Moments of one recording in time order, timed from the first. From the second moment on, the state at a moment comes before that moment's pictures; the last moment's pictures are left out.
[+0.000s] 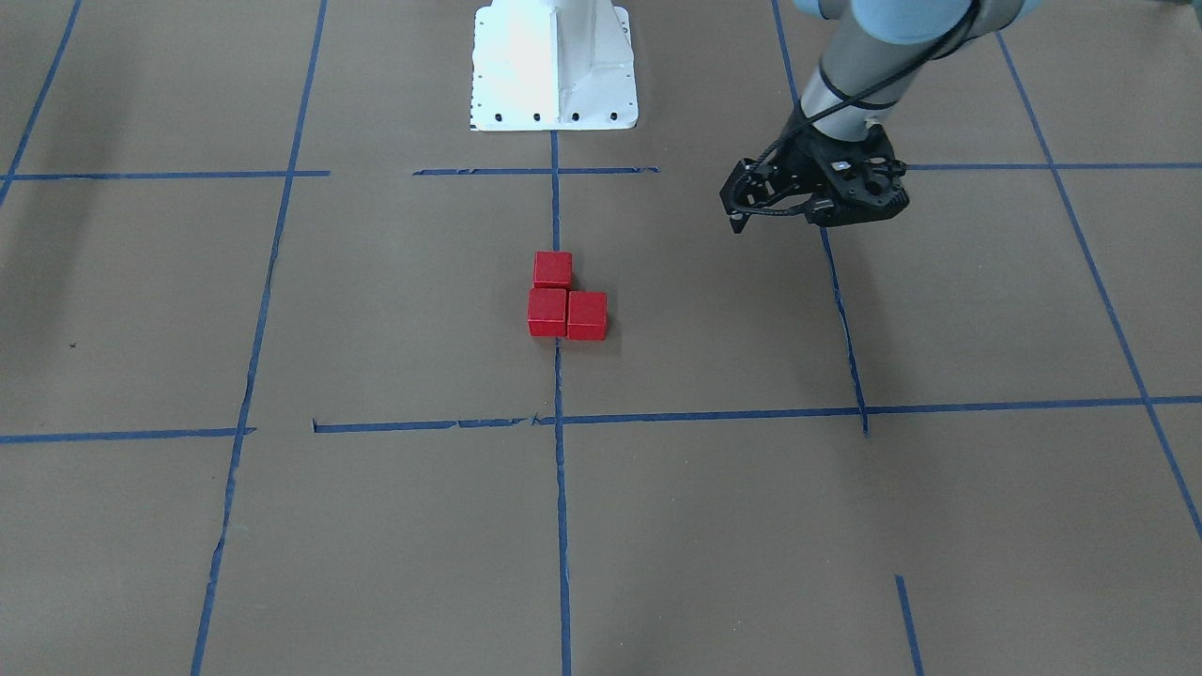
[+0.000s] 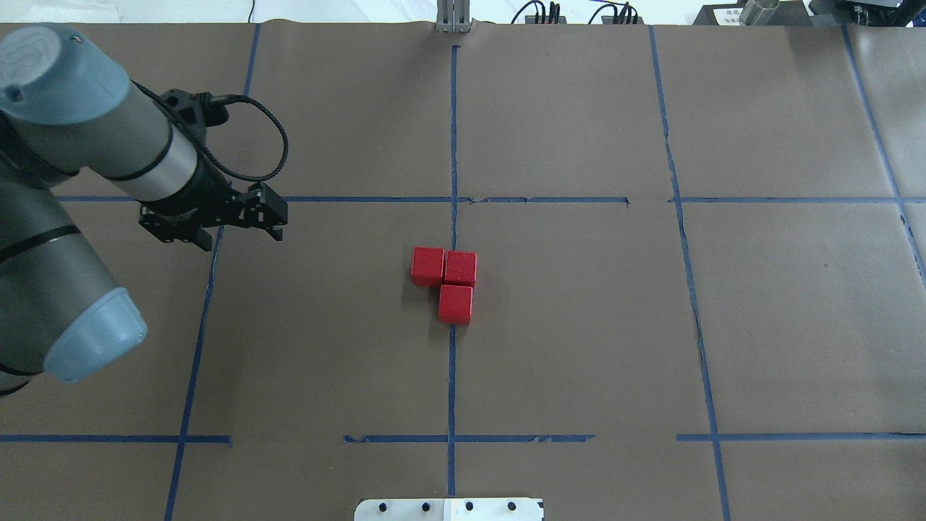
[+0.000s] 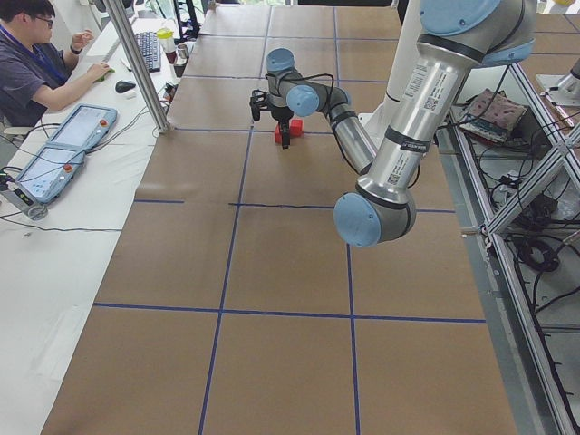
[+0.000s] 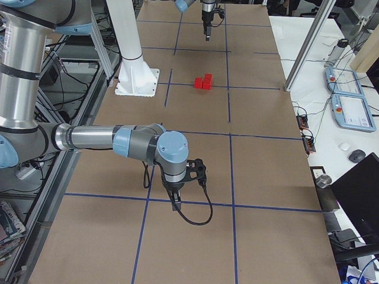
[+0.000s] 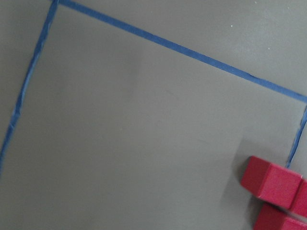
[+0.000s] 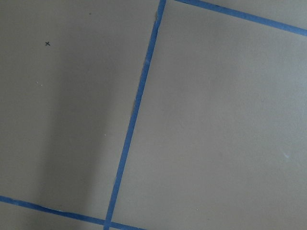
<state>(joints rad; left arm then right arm) -0.82 -1.96 -2.02 -1.41 -2.16 -1.02 1.69 -1.86 1.93 -1.80 2.28 -0.44</state>
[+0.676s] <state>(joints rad) -1.21 -1.65 -2.00 -1.37 -2.27 -0.21 1.69 -1.86 1.93 -1.80 2.28 -0.44</state>
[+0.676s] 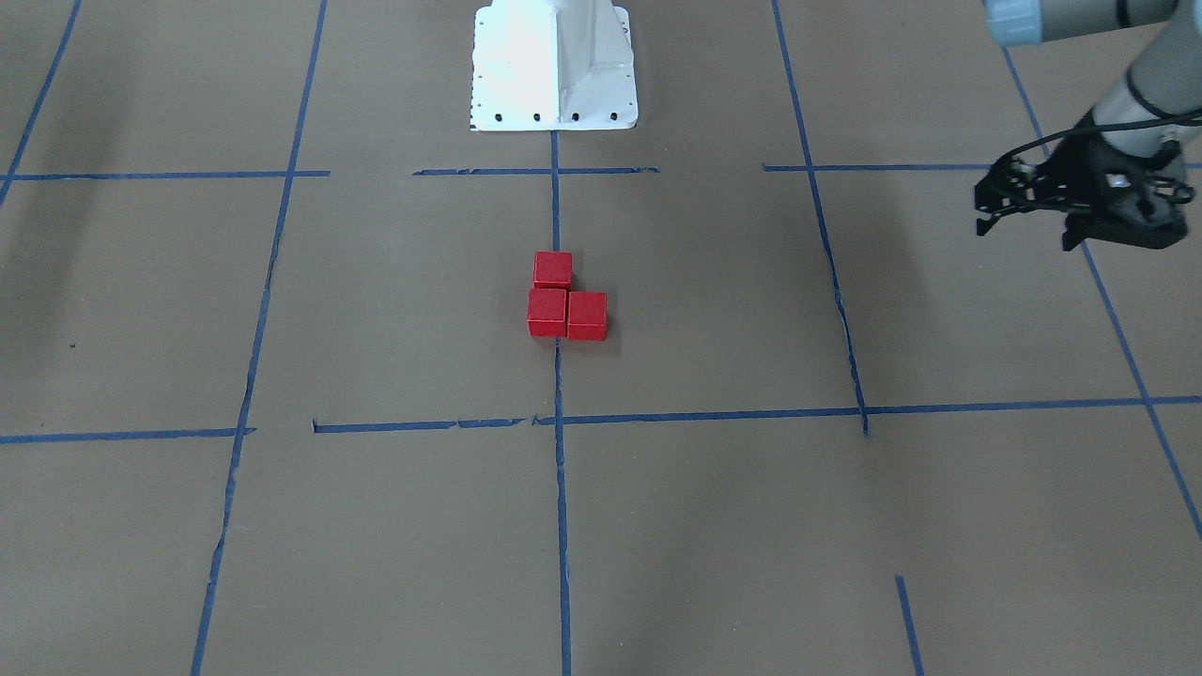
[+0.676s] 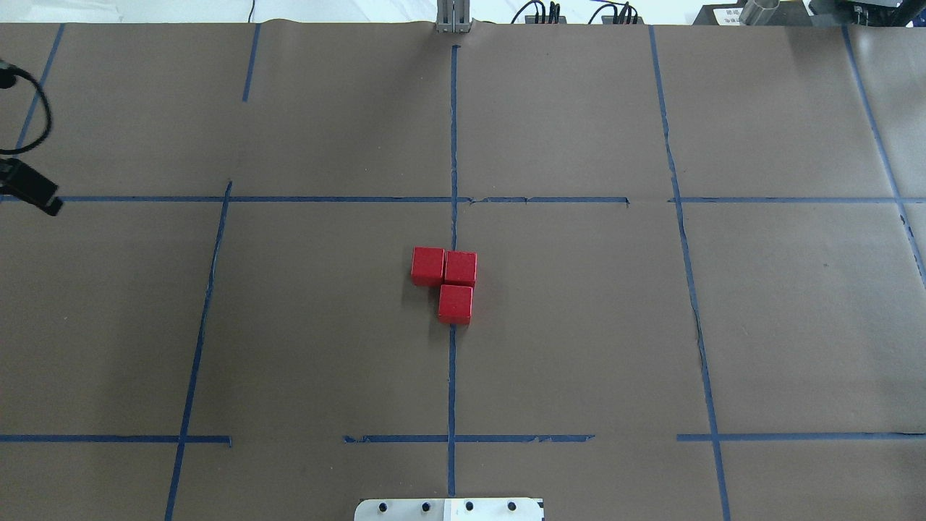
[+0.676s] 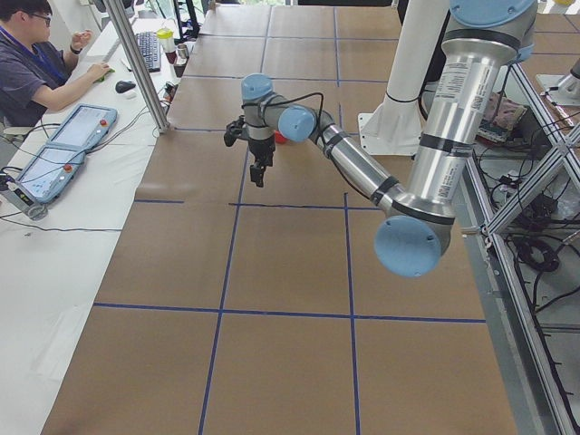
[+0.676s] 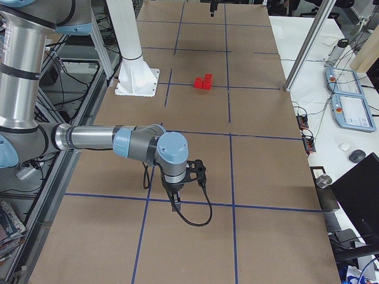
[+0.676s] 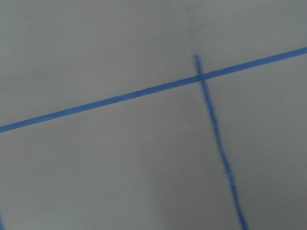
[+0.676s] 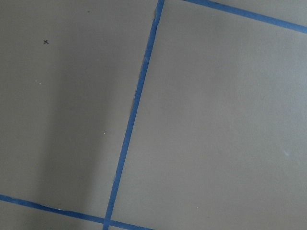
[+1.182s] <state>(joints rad) -1.50 -1.42 -1.86 -1.49 -2.30 0.09 1.69 -1.86 1.93 -1.79 2.31 -0.34</state>
